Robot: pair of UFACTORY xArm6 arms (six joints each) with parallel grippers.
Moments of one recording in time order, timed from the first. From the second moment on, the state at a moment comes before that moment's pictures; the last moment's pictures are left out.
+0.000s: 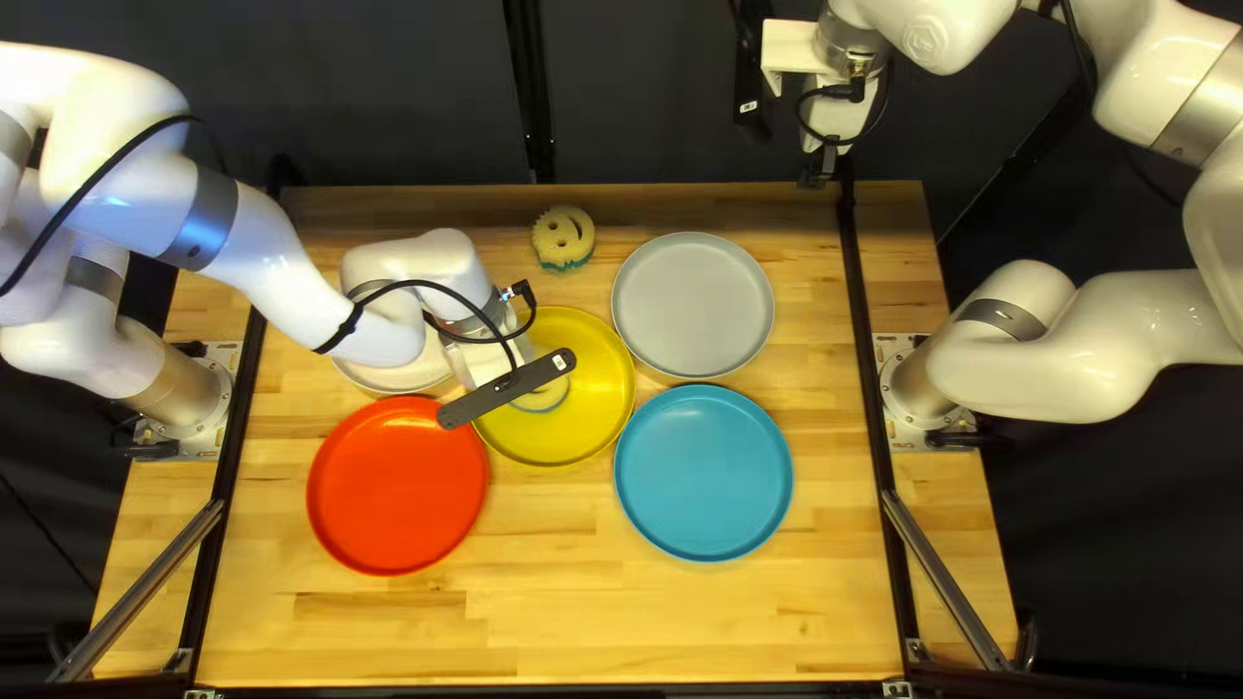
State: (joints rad) left arm 0.04 0.27 -0.93 -0.29 0.55 1.42; right arm -0.73 -0.63 -0.78 -0.03 1.43 -0.62
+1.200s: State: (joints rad) left arm -0.05 0.16 -0.80 -0.23 0.54 1.31; right arm -0.73 -0.63 -0.78 -0.03 1.43 -0.62
